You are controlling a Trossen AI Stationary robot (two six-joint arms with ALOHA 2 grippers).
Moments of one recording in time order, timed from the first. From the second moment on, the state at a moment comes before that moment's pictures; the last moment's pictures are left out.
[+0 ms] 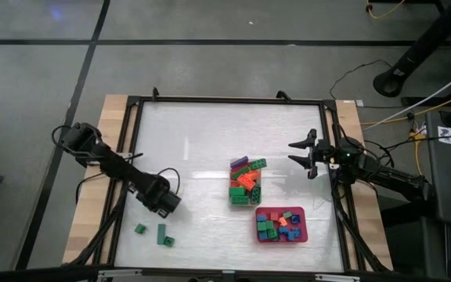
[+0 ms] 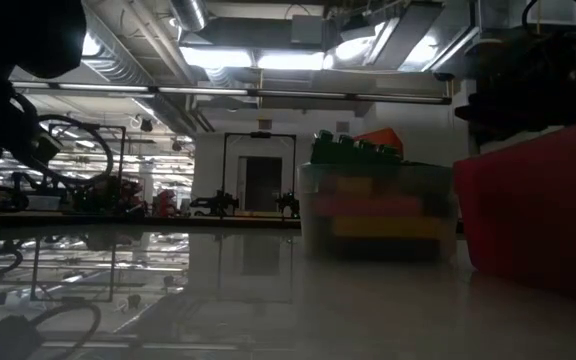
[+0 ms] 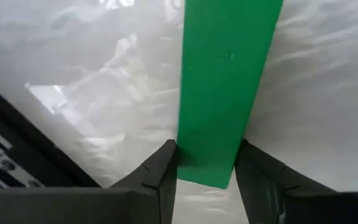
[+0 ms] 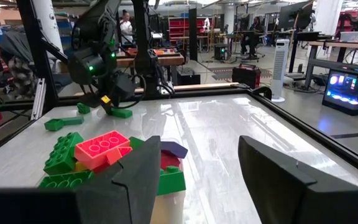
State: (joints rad) left arm -0.50 1.59 0.76 -0.93 0.18 -1.48; right arm -0.37 0.07 0.01 0.06 -0.30 0.02
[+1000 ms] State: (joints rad) left arm -0.27 1.59 0.89 -0.52 -0.15 -1.04; right arm -0.37 0.07 0.01 0.06 -0.30 0.02
